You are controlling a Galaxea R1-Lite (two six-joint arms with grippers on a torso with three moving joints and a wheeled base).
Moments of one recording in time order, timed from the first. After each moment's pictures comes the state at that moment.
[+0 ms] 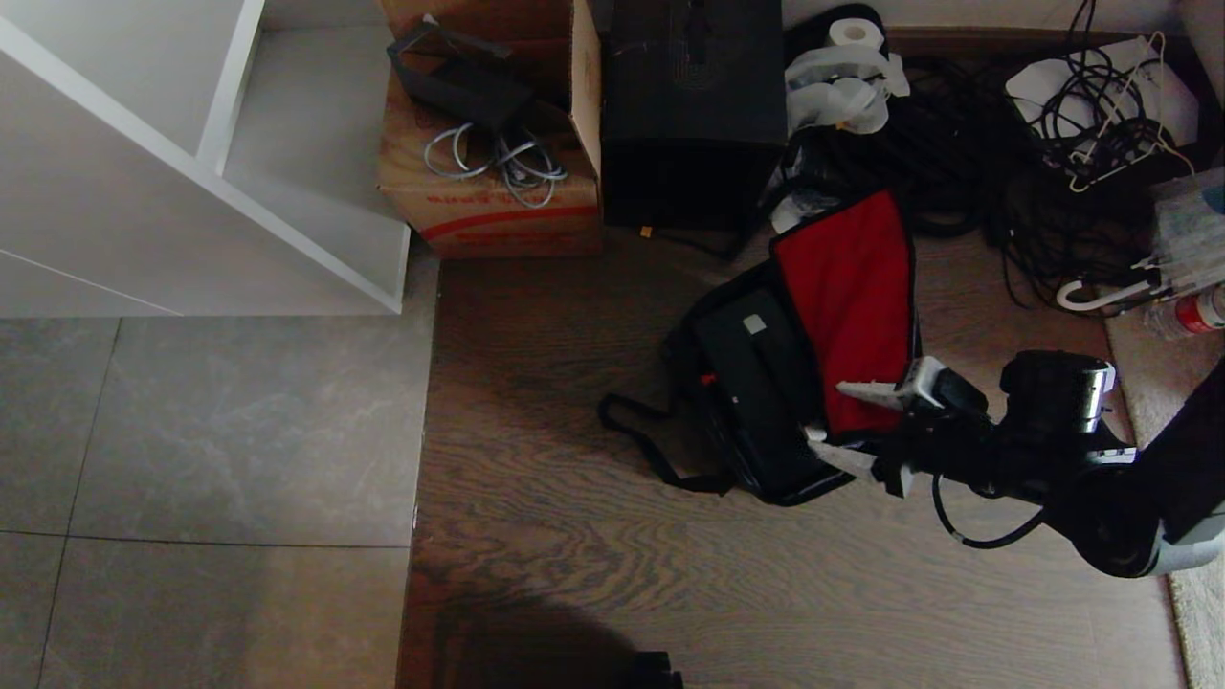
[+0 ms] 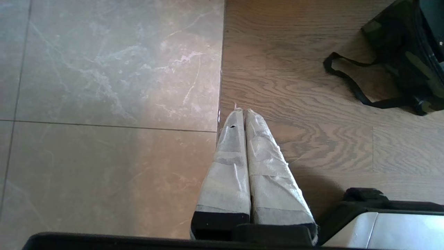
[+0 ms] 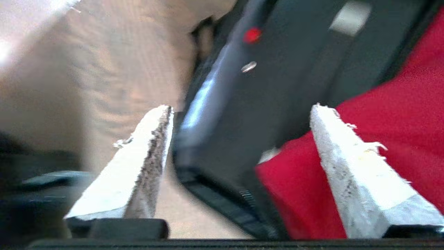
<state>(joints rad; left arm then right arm) 0.00 0.00 0.00 0.00 0.00 0.00 0.06 2.04 -0.62 -1.14 0.72 -0.60</state>
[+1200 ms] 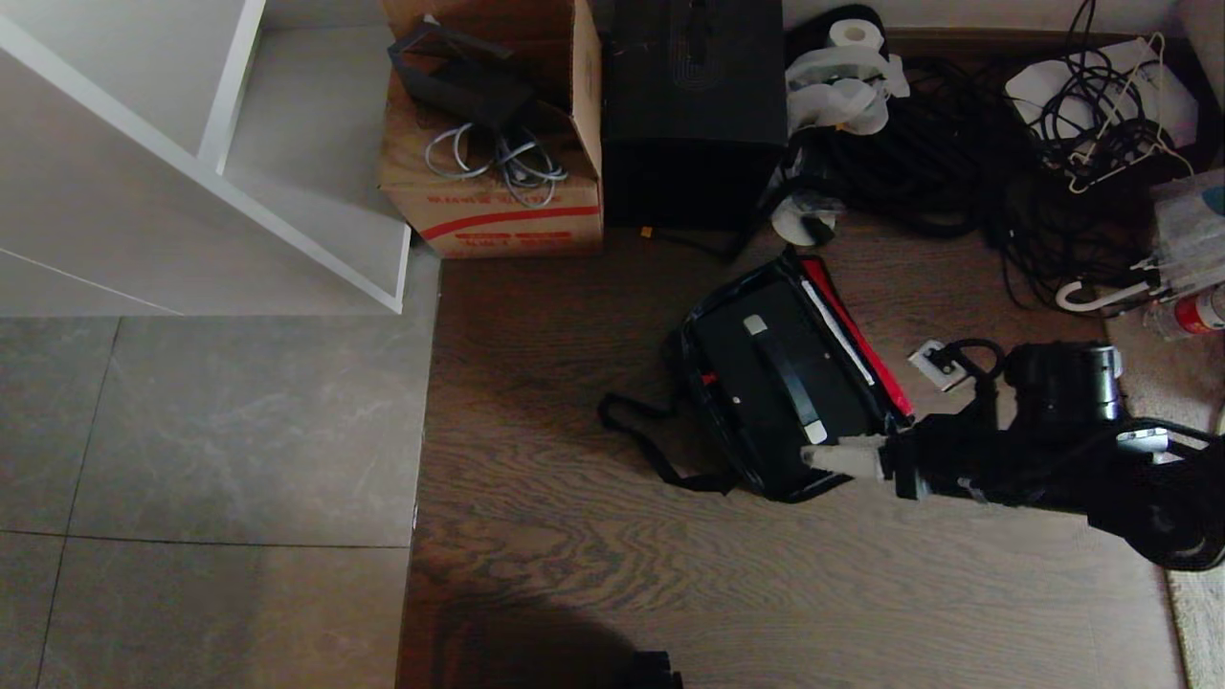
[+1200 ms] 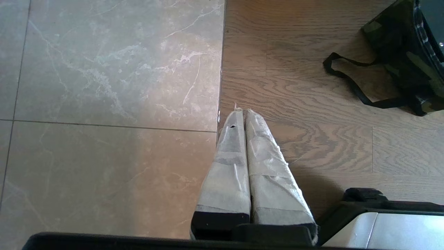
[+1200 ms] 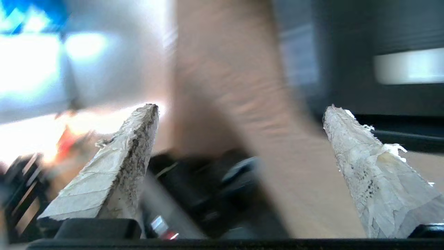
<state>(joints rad) 0.00 0.00 0.00 0.00 0.00 0.00 0.10 1.84 -0.64 -0.72 0.71 0.11</state>
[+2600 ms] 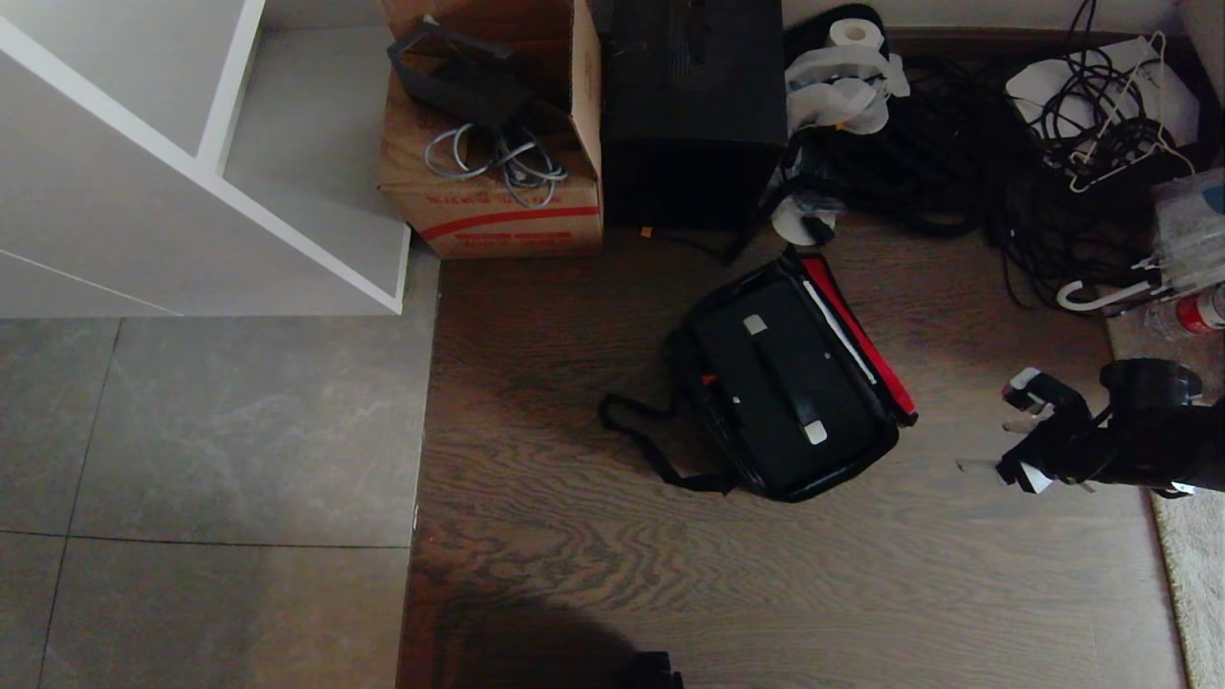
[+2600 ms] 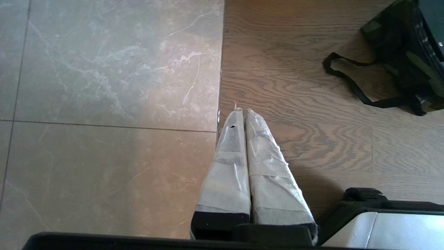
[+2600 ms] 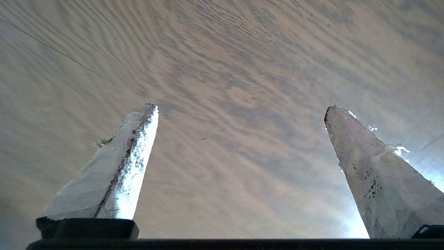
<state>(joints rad) 0.00 0.00 0.00 0.00 0.00 0.00 -0.42 2.30 -1.15 -0.42 0.51 -0.81</state>
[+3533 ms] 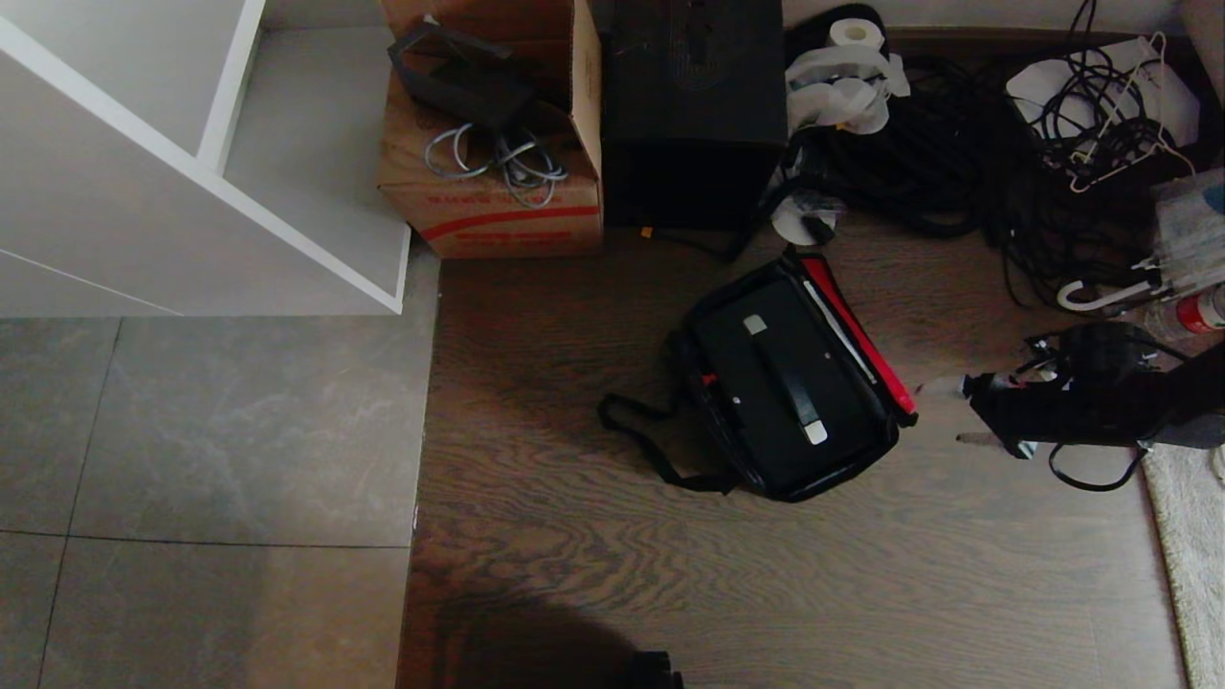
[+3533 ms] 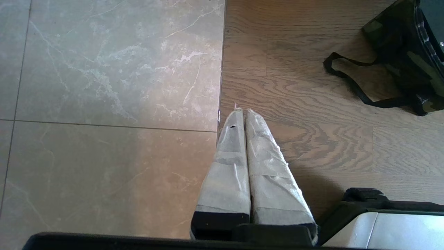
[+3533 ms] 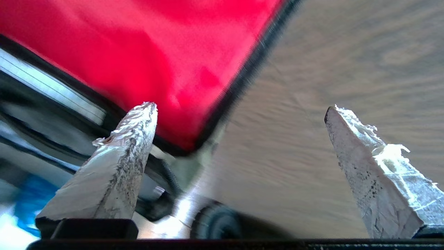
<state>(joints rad) 0.00 0.00 0.00 0.00 0.00 0.00 -0.34 2.29 -1.32 -0.25 0.60 0.43</state>
